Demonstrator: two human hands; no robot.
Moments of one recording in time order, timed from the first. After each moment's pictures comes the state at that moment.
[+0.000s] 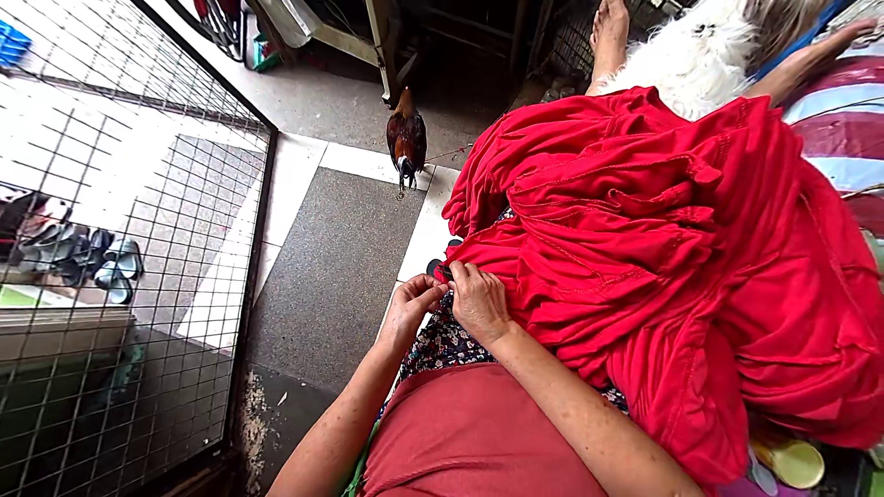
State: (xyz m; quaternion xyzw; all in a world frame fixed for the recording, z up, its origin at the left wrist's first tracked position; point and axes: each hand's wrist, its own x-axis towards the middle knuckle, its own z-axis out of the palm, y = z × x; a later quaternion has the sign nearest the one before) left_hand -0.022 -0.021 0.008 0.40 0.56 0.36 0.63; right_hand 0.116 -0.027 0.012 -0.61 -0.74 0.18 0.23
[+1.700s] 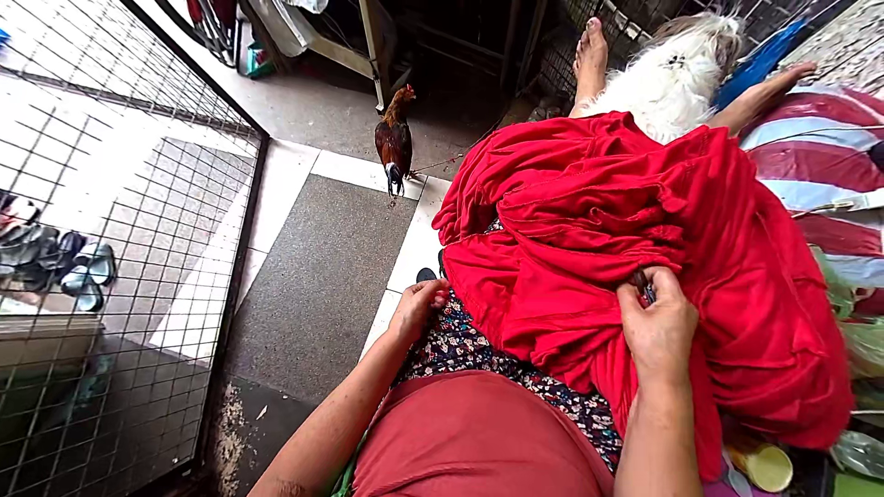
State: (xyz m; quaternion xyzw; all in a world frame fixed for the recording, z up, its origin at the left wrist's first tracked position) left_hand 0.000 -0.003 -0.014 0.30 0.56 0.33 0.69; right_hand 0.292 -0.070 0.077 -0.80 -0.51 0.07 0.32
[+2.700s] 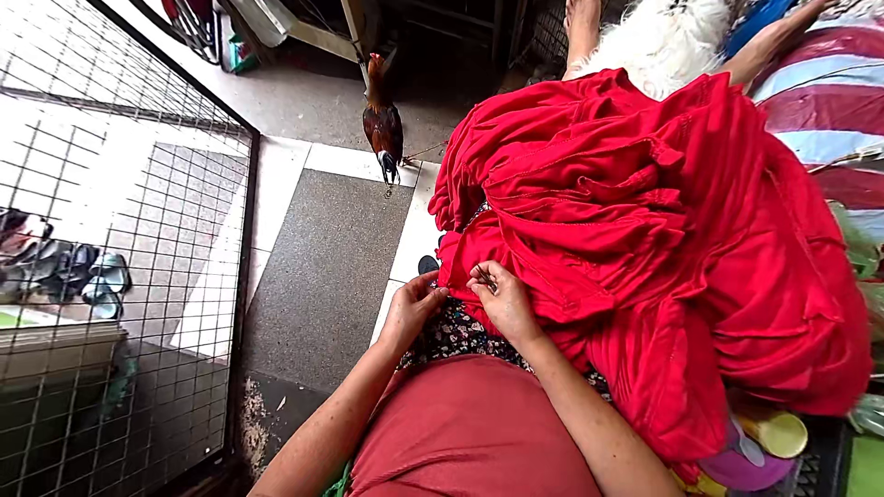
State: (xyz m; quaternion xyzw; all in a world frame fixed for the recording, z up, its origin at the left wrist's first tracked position) left_hand -0.001 -0.030 0.019 0.48 0.59 0.24 0.60; right_hand 0.175 -0.047 0.027 -0.65 -0.50 0.47 0.34
